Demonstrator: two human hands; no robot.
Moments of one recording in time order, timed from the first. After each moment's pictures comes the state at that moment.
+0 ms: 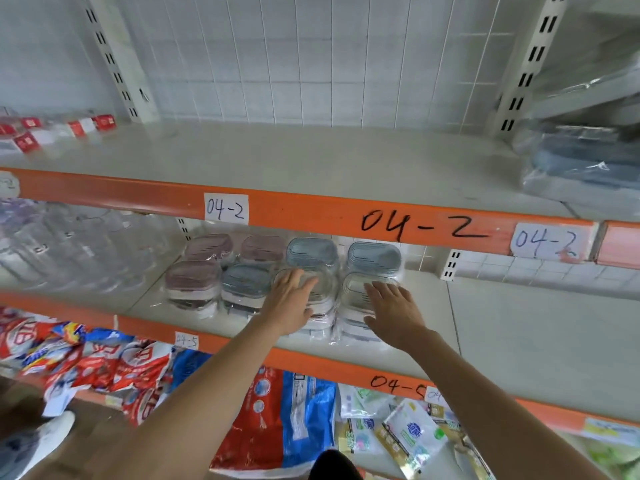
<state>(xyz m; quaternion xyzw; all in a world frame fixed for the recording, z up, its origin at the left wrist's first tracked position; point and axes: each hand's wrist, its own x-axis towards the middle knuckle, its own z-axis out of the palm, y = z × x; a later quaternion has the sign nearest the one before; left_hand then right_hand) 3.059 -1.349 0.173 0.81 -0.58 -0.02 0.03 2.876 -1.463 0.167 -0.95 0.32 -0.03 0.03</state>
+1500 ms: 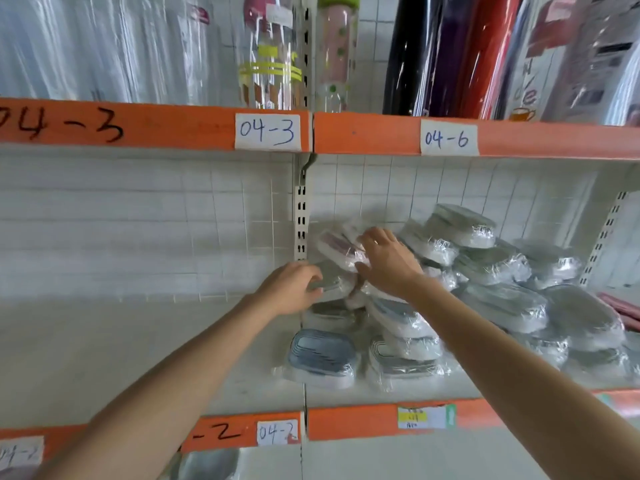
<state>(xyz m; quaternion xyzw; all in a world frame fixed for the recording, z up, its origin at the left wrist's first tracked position) 2.838 -1.545 0.536 0.64 -0.74 0.03 0.22 2.651 -1.610 0.578 -0.89 0.41 -0.20 -0.09</state>
